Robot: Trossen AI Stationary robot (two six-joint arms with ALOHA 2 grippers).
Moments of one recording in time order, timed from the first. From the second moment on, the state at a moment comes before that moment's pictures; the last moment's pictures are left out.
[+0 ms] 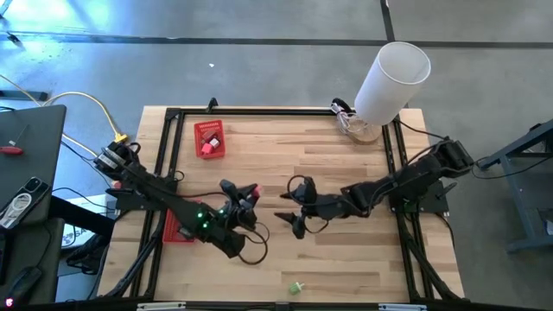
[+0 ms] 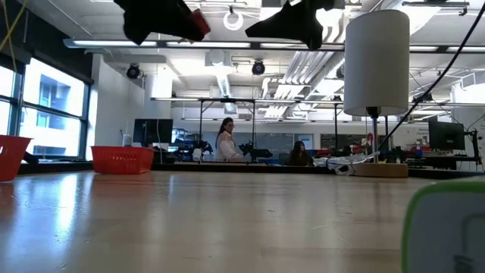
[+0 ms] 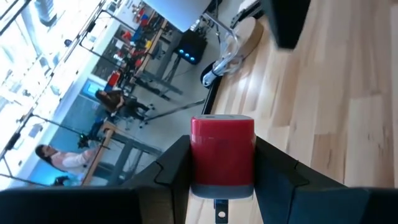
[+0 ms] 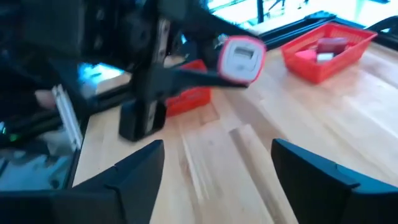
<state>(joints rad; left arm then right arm) -0.57 1.57 1.10 -0.36 -1.31 0.03 0.35 1.57 1.01 0.18 0.45 0.50</state>
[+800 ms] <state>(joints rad) -0.45 1.58 1.10 -0.26 -1.12 0.02 0.19 1.63 1.01 0.30 0.37 0.61</state>
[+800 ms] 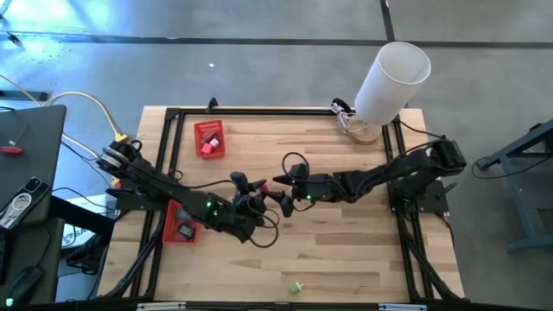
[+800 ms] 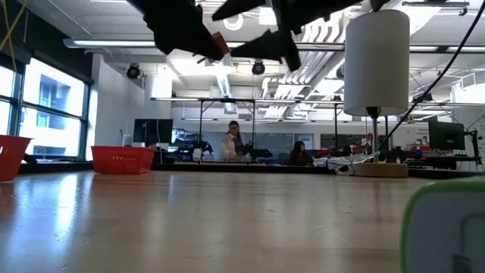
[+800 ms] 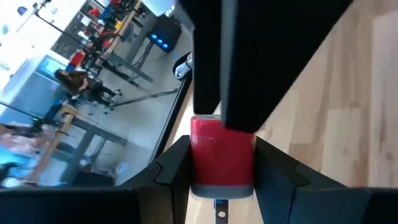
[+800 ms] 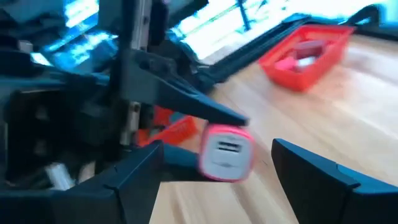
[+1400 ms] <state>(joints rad) -0.41 1.62 1.10 -0.18 -1.08 0.09 0.15 1.68 1.01 0.34 0.29 0.60</state>
